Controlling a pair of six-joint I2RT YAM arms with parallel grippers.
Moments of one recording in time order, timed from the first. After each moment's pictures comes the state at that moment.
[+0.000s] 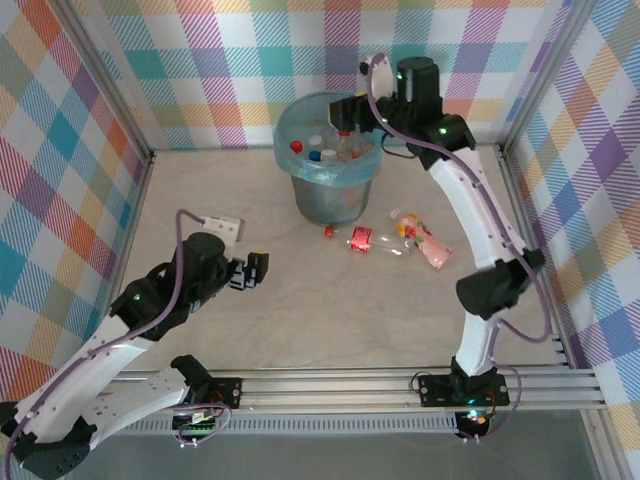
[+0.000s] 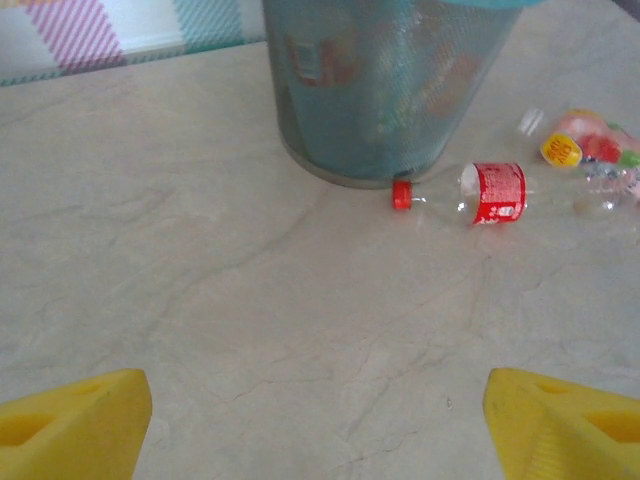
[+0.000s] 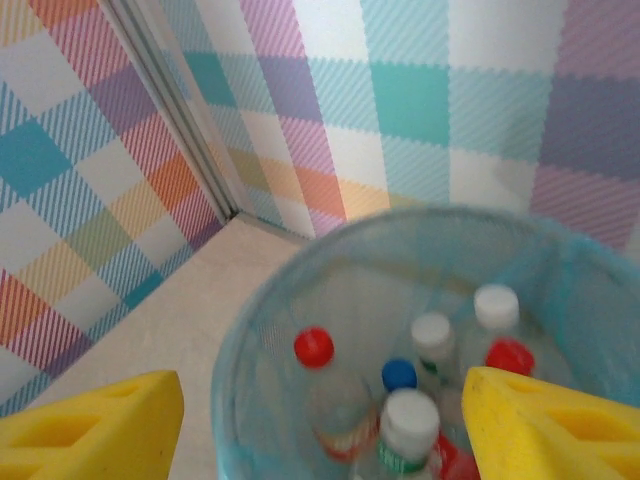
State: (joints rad) left arm -0.74 0.82 1.01 -0.80 -0.31 -0.24; right arm 0.42 1.82 2.17 -0.69 -0.31 0.12
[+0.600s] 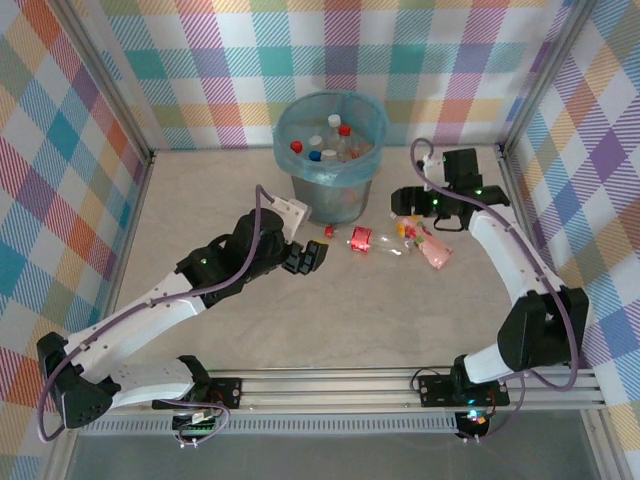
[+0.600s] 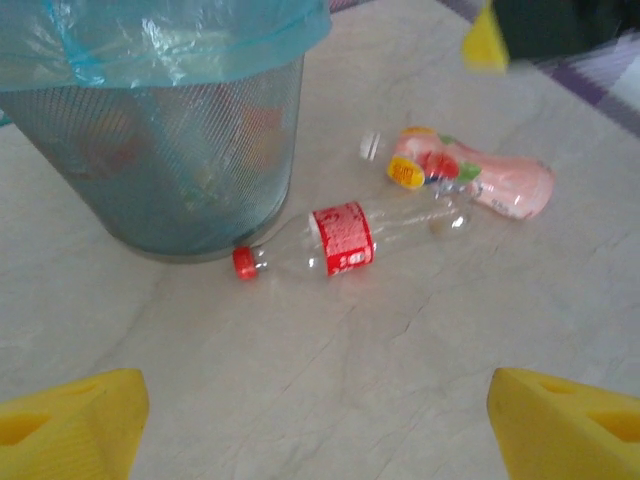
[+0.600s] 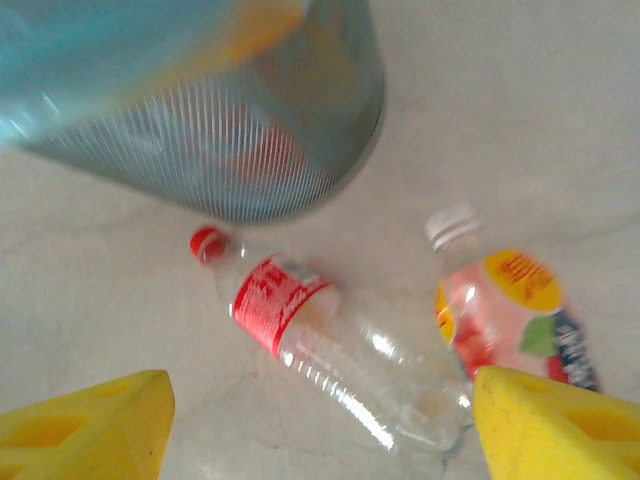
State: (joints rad) left arm -0.85 1.15 1.11 -0.49 -0.18 -0.21; right arm 0.17 1.48 1.27 -0.67 -0.36 0.10
